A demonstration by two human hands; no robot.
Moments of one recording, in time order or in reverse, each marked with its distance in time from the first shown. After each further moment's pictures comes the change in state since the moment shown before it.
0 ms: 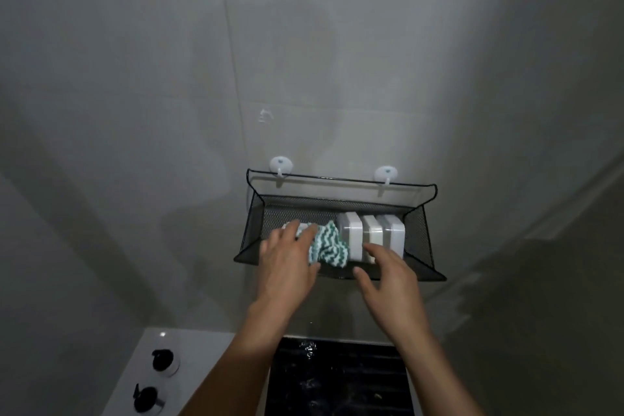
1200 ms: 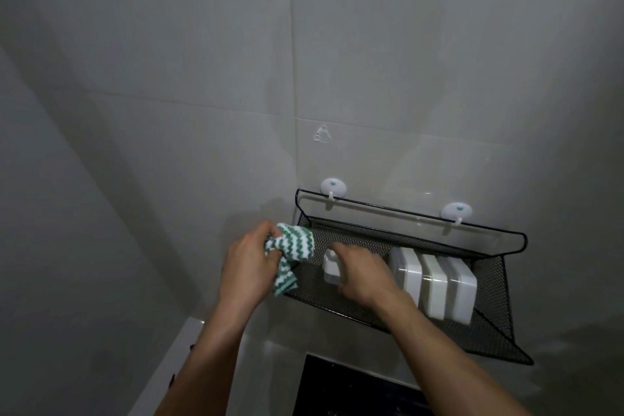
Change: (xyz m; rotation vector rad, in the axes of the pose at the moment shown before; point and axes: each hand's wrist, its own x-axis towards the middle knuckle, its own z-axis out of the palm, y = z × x) left_hand 0.023 -0.084 -0.061 -0.330 0.209 -0.355; right_hand 0.135 -0.041 0.098 -0.422 -0.434 -0.437
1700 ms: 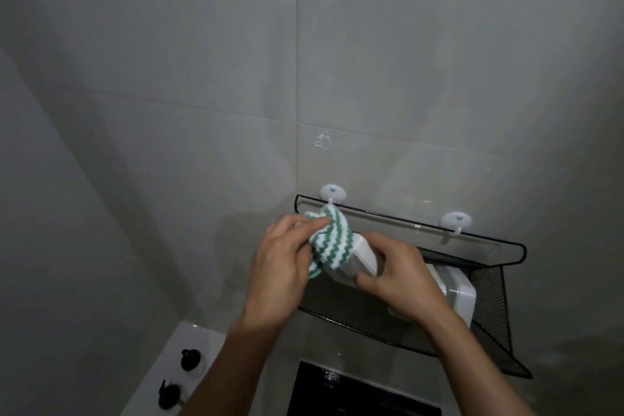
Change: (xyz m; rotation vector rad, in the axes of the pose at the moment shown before) left_hand -0.009 0.039 0.008 -0.239 0.092 0.340; right_hand -0.045 0.012 -0.059 0.451 0.277 -0.044
